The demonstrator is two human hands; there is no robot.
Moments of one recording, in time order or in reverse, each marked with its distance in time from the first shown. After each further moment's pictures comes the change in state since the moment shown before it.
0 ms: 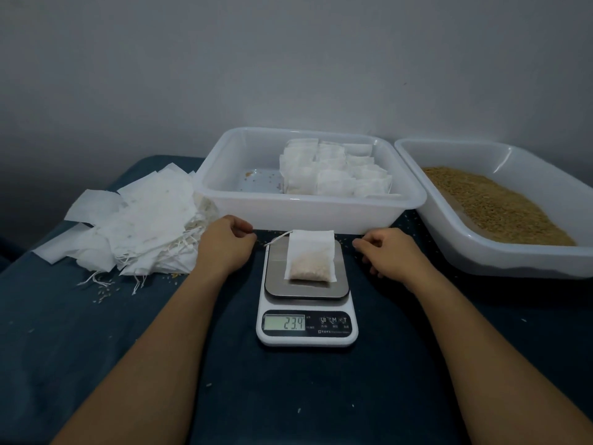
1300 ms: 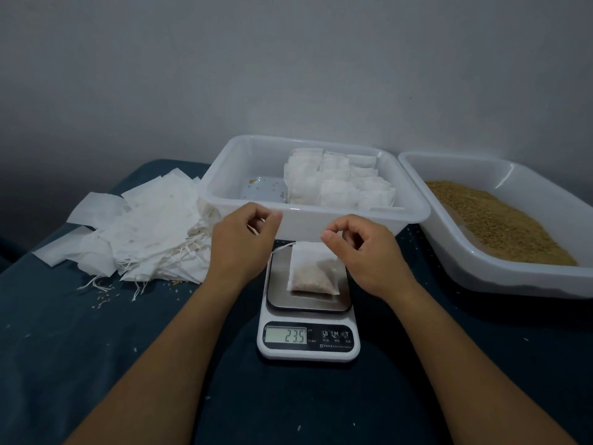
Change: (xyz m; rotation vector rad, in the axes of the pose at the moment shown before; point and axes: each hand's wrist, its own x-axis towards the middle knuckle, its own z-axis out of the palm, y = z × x) left_hand -0.031 0.041 -0.002 -0.113 0.183 0.376; right_hand -0.034 -0.060 0.016 0.198 0.090 -0.490
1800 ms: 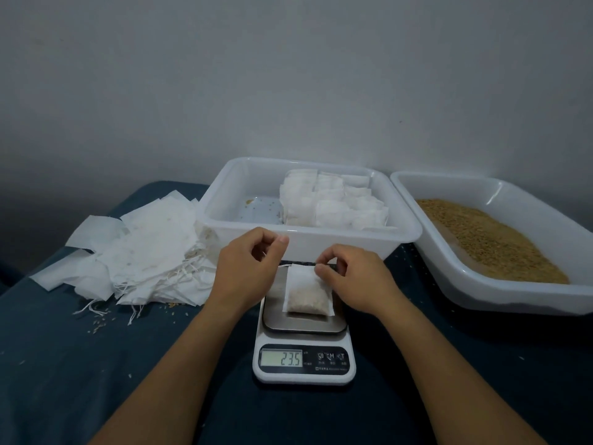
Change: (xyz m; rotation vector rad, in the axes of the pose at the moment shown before) left_hand -0.007 0.013 0.001 -0.108 -0.091 0.032; right_hand 0.013 0.012 0.001 -0.402 -0.159 0.135
